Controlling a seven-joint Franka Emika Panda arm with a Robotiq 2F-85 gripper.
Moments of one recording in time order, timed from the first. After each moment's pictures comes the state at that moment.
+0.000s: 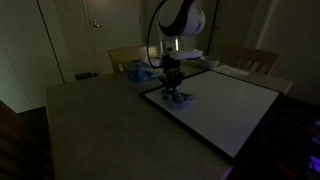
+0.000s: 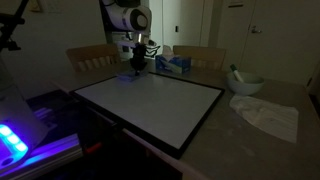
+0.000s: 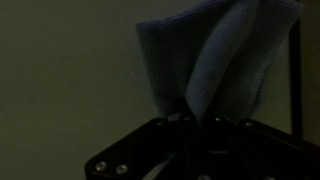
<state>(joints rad) 0.16 0.60 0.06 -1.94 0.08 2.31 0.20</state>
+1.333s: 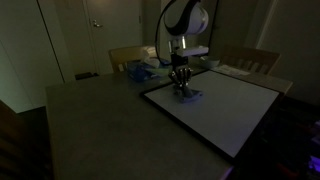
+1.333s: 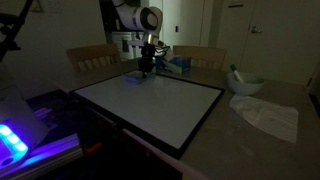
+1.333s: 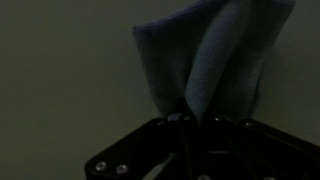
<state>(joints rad) 0.13 0.62 -0.01 -1.90 0.07 2.19 0.21</state>
